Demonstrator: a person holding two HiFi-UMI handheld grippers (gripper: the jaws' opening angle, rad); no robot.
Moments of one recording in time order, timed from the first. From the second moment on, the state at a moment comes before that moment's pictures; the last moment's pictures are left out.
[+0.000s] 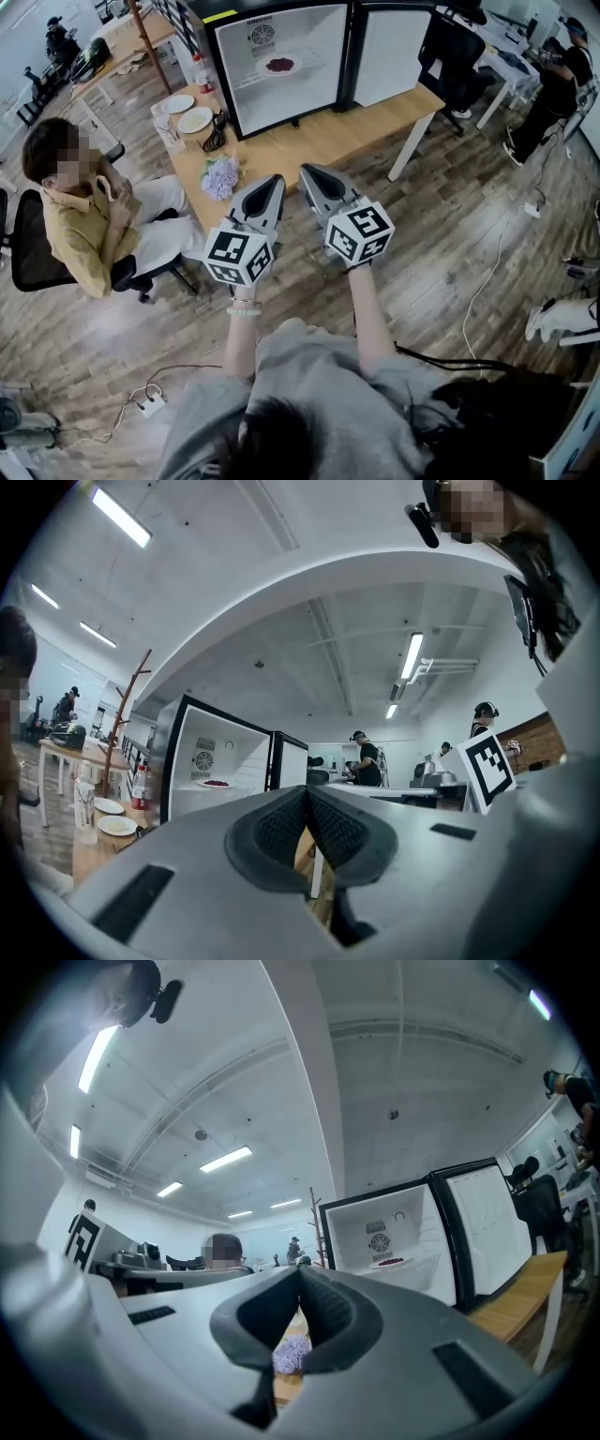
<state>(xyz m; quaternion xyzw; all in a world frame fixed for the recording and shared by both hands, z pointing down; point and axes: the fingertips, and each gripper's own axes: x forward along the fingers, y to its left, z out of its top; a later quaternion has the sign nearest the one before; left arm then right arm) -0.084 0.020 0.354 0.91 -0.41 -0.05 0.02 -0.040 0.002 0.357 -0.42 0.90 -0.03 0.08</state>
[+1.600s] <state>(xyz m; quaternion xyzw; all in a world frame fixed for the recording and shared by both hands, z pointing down) -0.100 -0.137 0.363 0.92 -0.39 -0.06 0.02 -0.053 -0.155 0.361 -0.41 0.91 -0.04 0.08</state>
